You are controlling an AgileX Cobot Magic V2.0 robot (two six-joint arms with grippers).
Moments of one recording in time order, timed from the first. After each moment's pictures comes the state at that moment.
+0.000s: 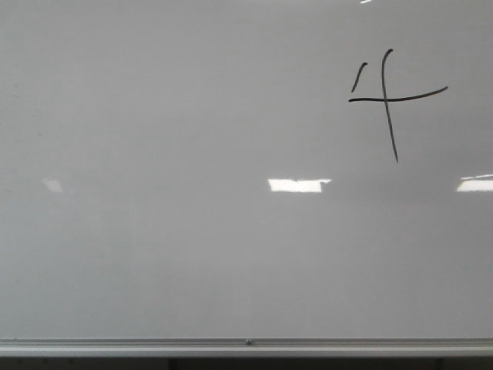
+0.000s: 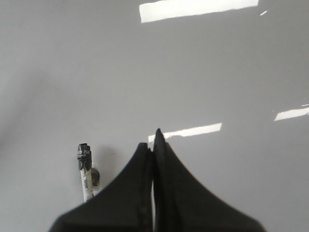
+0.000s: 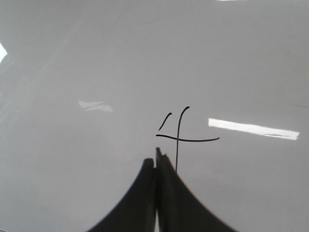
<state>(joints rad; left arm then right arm) -0.15 0.13 -0.36 -0.09 0.27 0.18 0.08 0.13 -0.39 0.59 0.39 -0.50</state>
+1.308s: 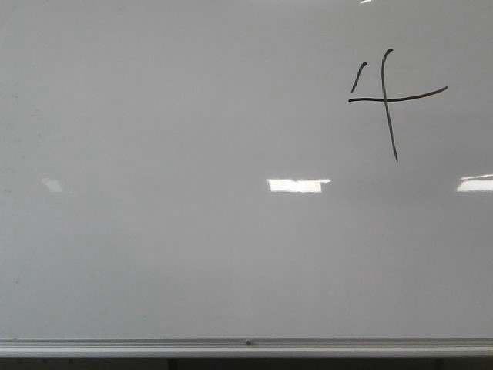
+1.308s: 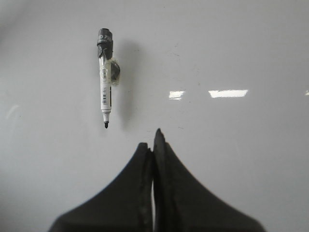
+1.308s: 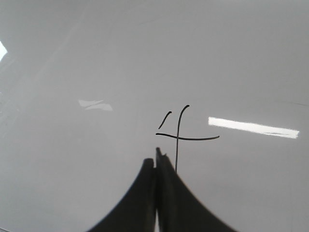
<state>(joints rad) -0.02 -0.01 0.01 -0.03 0.19 0.04 0.08 0.13 -0.39 0.59 0.40 -0.50</state>
